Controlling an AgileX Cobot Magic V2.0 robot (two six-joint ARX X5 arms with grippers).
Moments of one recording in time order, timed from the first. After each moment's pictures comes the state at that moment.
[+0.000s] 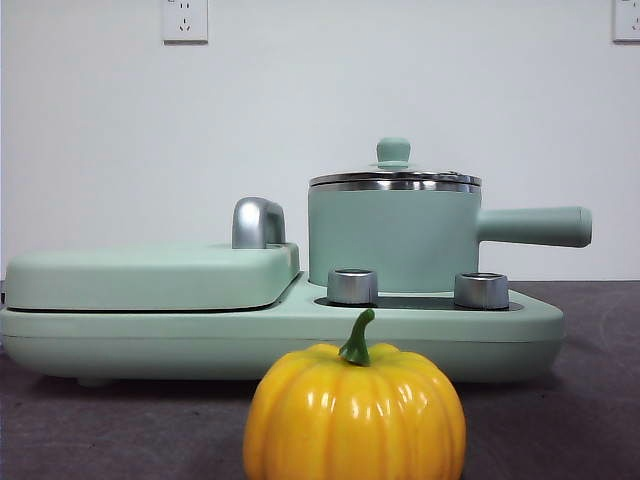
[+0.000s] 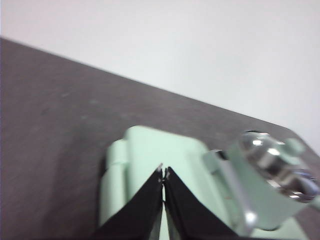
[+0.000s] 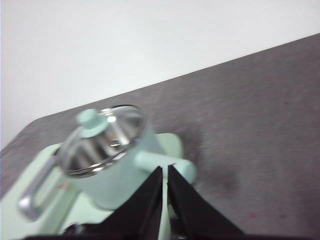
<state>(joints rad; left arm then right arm) -0.04 0.29 0.47 -0.29 0.28 -0.38 -0.01 0.15 0.47 -0.47 -0.33 0.40</state>
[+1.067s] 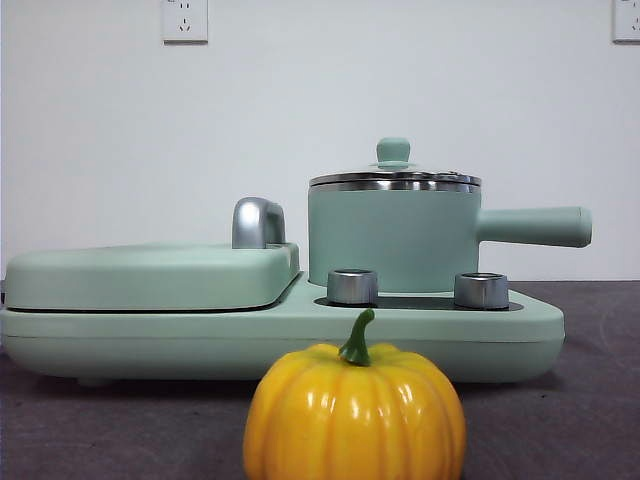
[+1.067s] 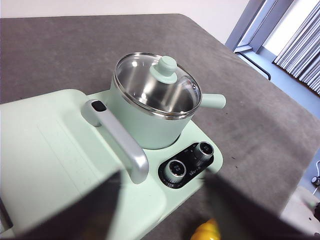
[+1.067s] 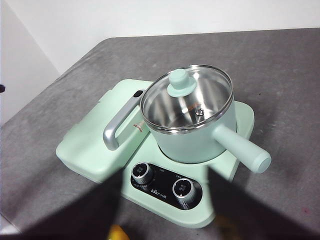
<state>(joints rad) -0.26 0.74 0.88 -0.56 0.58 -0.07 -0.01 0.48 0.86 -0.79 -0.65 0.11</state>
